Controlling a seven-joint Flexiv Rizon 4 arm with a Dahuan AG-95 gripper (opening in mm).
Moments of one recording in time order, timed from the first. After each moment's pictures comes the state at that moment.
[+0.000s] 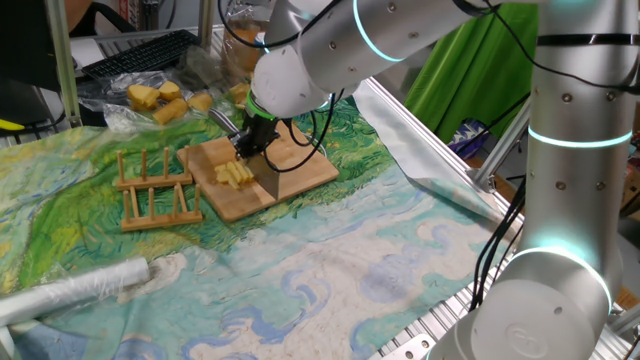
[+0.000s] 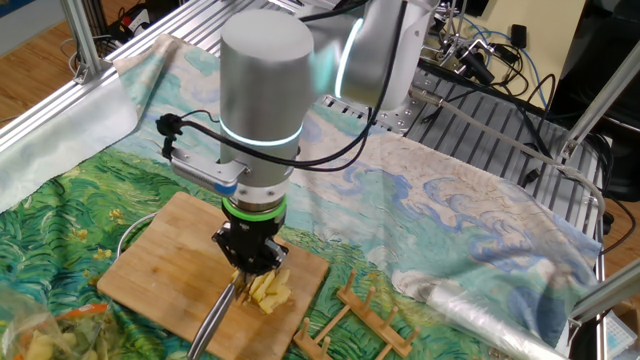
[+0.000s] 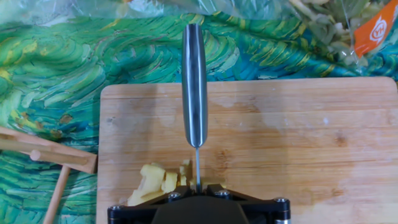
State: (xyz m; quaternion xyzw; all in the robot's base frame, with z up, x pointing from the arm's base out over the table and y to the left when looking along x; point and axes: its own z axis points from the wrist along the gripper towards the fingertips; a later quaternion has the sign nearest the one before) arm 0.641 0.025 0.044 -0.04 0.99 0.02 0.09
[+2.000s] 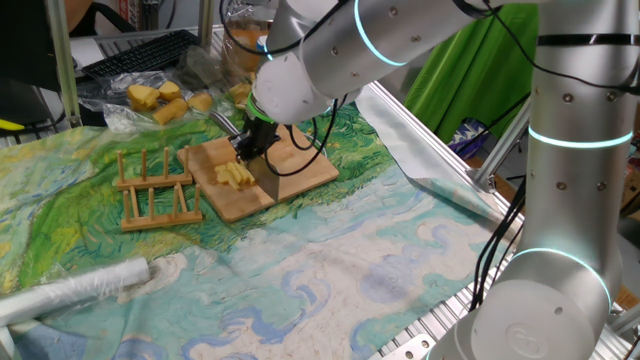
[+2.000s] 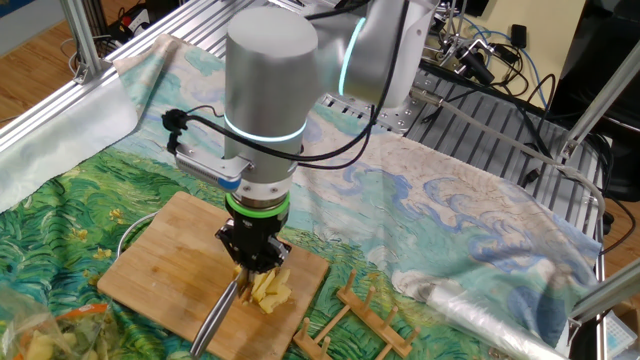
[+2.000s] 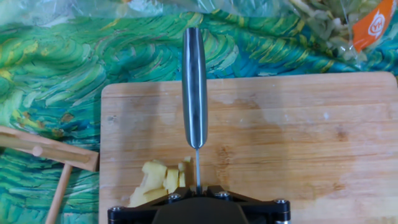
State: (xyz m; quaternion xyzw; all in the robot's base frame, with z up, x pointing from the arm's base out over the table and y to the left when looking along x) arm 0.636 0.027 0.042 -0.03 0.99 0.03 0.10
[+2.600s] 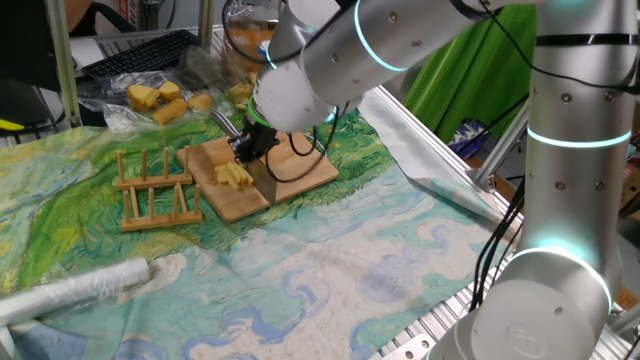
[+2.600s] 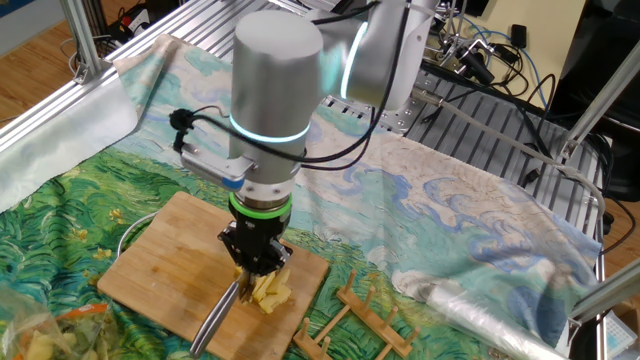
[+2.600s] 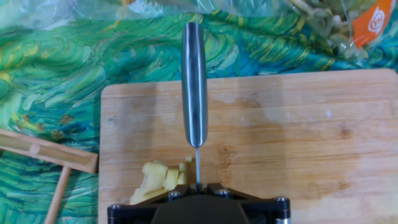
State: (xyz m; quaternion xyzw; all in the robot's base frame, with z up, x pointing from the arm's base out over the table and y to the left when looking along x) arm 0.636 0.031 0.036 -0.02 0.99 0.03 0.10
